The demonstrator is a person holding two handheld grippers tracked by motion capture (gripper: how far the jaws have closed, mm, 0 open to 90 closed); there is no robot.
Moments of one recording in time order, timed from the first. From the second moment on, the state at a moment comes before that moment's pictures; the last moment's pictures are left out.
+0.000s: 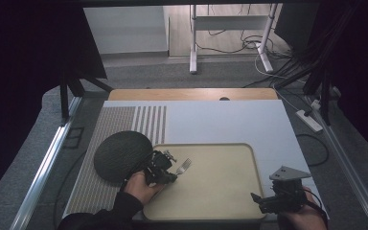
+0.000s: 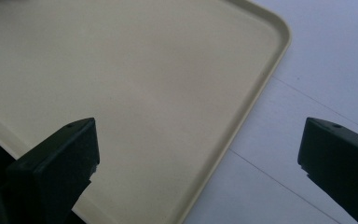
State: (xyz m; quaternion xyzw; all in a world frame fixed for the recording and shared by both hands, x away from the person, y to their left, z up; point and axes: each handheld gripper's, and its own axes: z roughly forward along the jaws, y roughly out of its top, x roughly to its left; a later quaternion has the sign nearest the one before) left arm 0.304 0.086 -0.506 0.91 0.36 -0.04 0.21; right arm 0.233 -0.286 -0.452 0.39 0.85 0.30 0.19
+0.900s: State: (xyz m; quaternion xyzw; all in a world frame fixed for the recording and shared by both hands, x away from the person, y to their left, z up) left arm 0.318 0.137 -0.498 0.87 0.42 -0.03 0.24; right arm 0.233 -0.285 -0.452 0.39 0.85 0.30 0.19
